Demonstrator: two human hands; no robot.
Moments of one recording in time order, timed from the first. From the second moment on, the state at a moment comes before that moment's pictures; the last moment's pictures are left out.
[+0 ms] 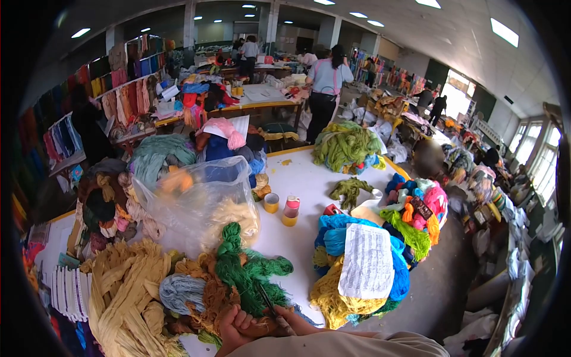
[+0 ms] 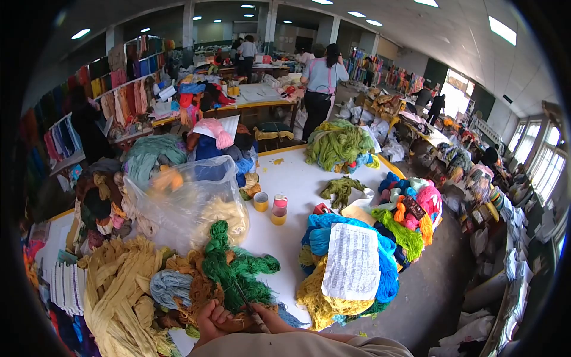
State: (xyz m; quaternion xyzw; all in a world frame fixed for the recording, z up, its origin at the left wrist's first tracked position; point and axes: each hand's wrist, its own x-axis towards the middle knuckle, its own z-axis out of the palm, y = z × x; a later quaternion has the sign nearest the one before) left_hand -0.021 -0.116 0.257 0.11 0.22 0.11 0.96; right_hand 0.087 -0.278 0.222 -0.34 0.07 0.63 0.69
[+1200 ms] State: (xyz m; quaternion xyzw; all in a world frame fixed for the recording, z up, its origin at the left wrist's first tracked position) left_hand -0.021 -0.122 0.263 0.13 0.25 0.14 0.95; right_hand 0.085 -0.285 0.184 -0.36 0.00 0.62 0.70
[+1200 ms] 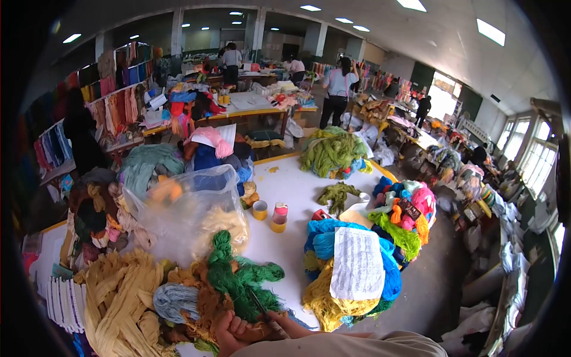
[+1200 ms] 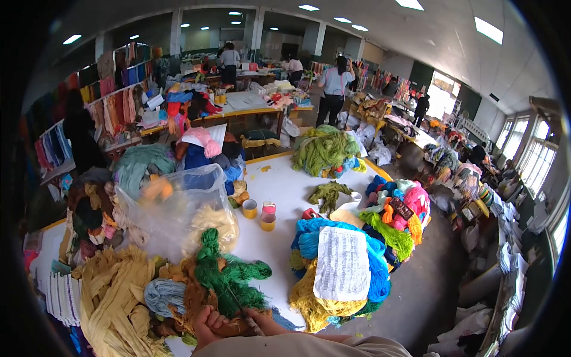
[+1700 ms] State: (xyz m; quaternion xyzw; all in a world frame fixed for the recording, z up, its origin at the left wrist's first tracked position) left_hand -0.025 -0.118 0.245 0.14 0.22 0.11 0.96; right_hand 0.078 -0.292 0.167 -0.44 -0.08 0.56 0.70
